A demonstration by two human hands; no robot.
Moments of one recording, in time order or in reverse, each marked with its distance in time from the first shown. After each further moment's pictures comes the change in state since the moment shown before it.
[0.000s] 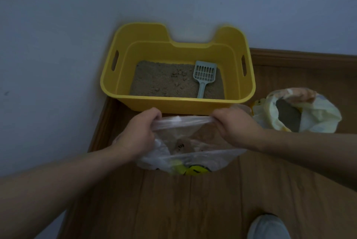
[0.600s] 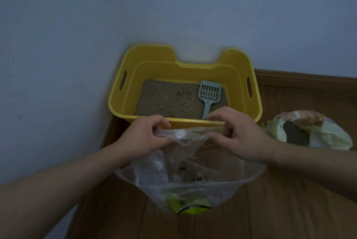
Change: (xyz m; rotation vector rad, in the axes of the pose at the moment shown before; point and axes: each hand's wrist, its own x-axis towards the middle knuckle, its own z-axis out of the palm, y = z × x) left_hand 0.030 0.001 -0.033 -0.190 -0.057 0.019; right_hand 0.013 -0.020 -0.050 0.393 0.100 -0.033
